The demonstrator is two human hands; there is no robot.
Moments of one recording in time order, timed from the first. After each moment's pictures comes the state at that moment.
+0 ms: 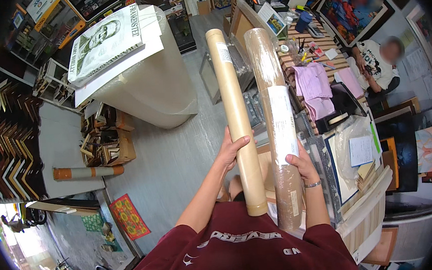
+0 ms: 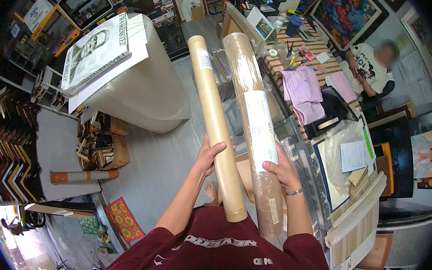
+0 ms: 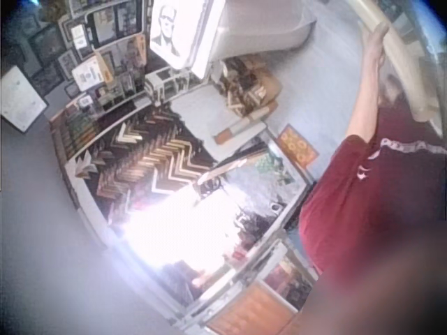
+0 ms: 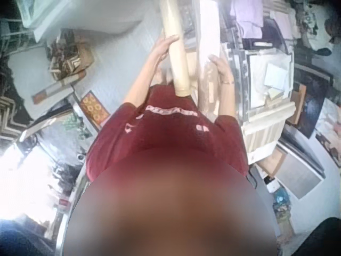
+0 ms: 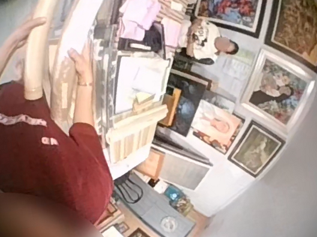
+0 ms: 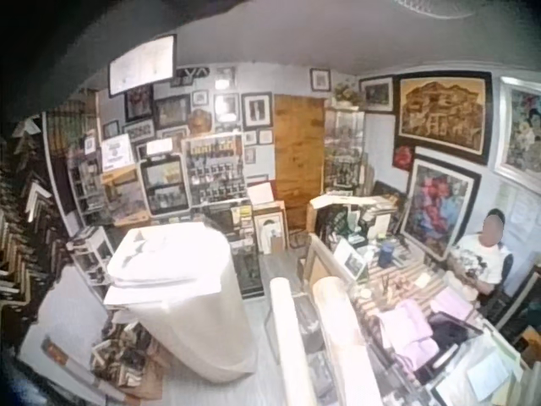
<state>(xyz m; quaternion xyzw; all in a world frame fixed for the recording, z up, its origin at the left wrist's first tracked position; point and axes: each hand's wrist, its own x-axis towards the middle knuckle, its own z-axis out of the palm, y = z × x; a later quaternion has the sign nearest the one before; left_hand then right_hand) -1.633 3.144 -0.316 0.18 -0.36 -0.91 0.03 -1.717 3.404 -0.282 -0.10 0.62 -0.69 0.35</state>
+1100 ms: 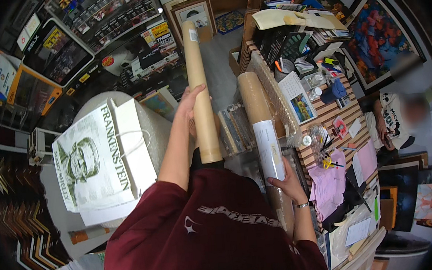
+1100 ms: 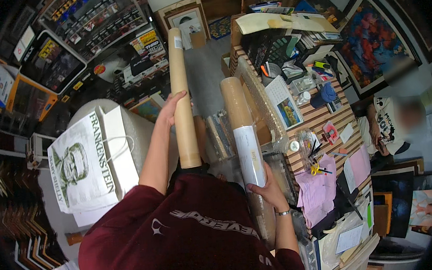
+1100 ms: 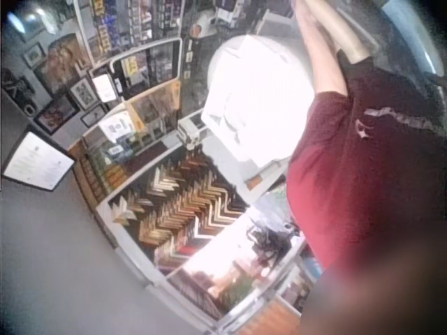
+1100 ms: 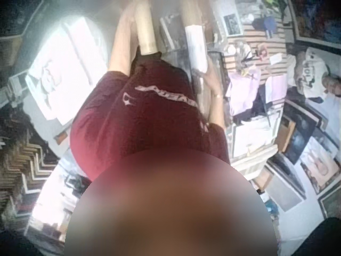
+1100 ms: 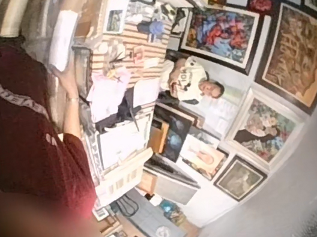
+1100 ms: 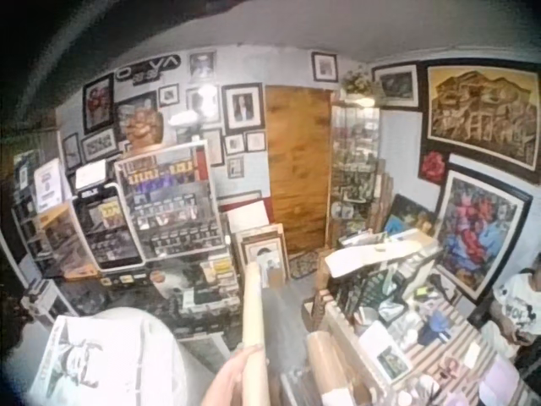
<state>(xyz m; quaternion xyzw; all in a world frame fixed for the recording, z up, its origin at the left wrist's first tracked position) -2.201 2.661 -0.354 0.28 -0.47 -0.83 0.05 -2.116 3.122 -0.313 -0.14 0.75 -0.57 0.31</state>
